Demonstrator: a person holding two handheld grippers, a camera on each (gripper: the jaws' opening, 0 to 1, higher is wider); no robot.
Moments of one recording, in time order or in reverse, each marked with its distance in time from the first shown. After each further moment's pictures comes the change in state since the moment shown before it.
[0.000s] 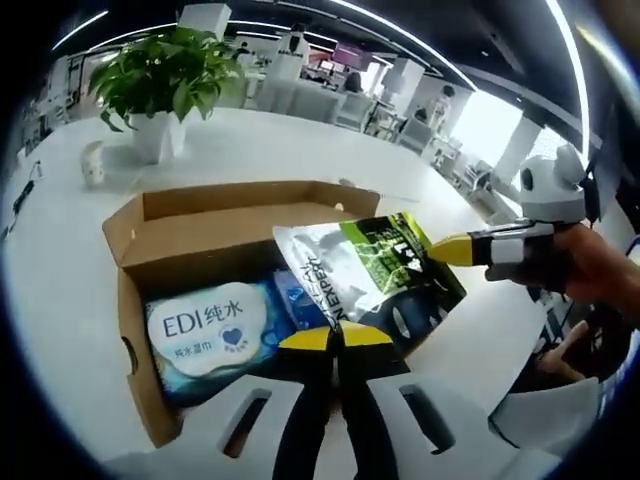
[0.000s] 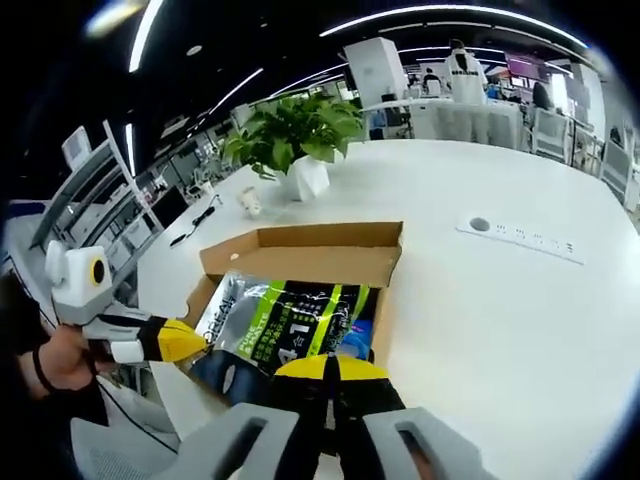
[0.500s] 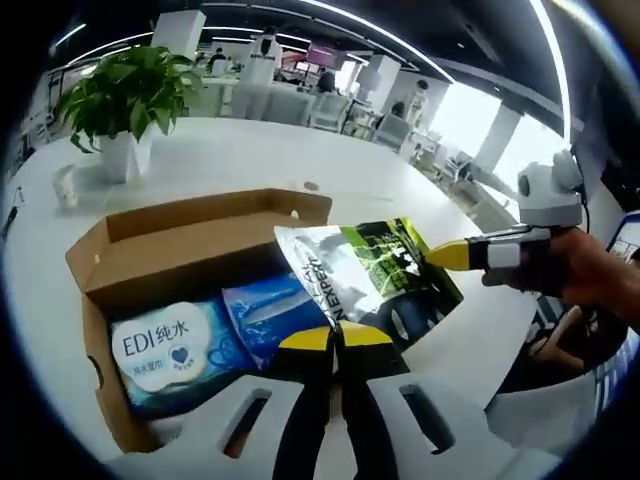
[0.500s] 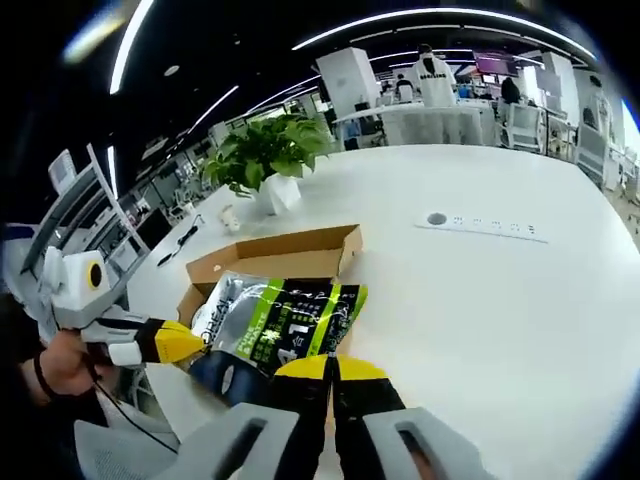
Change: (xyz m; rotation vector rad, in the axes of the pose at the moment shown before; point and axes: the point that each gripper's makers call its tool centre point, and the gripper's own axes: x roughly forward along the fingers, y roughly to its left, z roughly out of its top) left arm 0.016 -0.050 0.006 0.069 0.003 -0.070; right arm -0.042 -0.036 -0.014 0.084 -0.054 -0.071
